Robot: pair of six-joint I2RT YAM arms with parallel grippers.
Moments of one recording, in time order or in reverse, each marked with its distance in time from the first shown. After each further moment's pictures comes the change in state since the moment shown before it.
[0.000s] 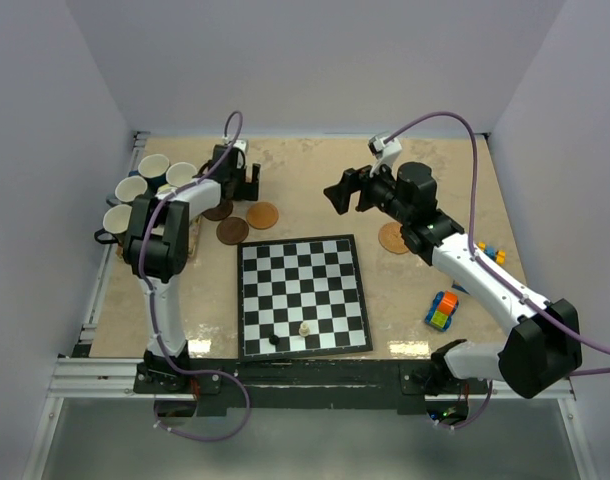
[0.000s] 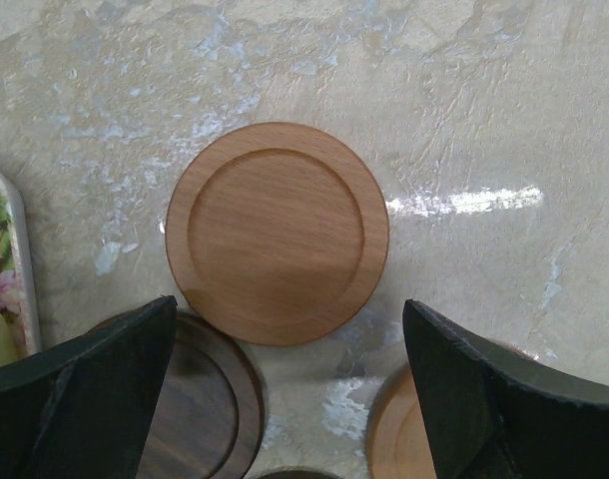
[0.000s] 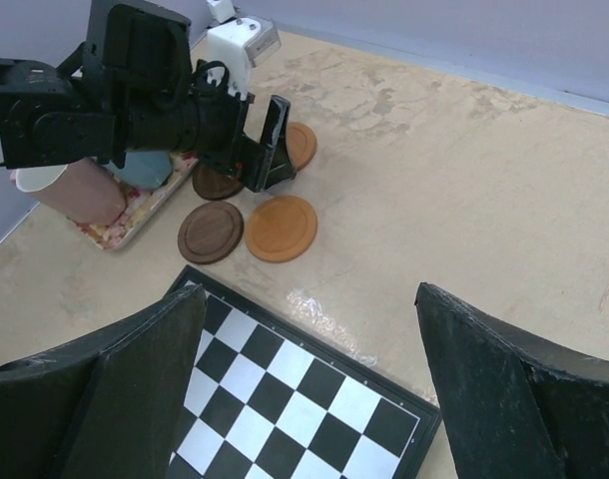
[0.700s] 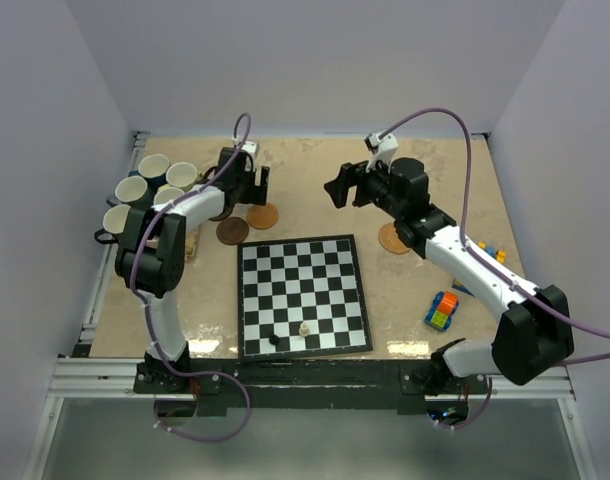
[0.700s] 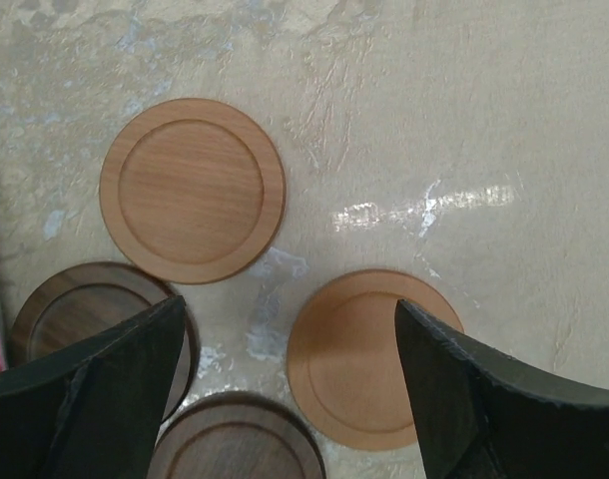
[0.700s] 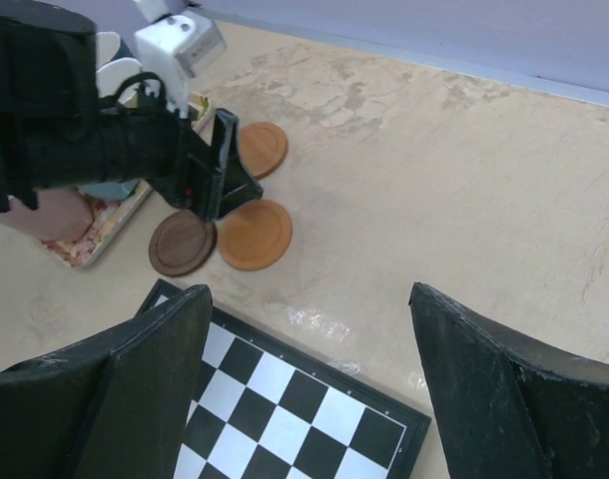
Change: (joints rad) left arm -0.072 -0.159 -0.121 0.010 0.019 -0.004; right arm 0.000 0.083 0.035 0.013 0.063 0.007
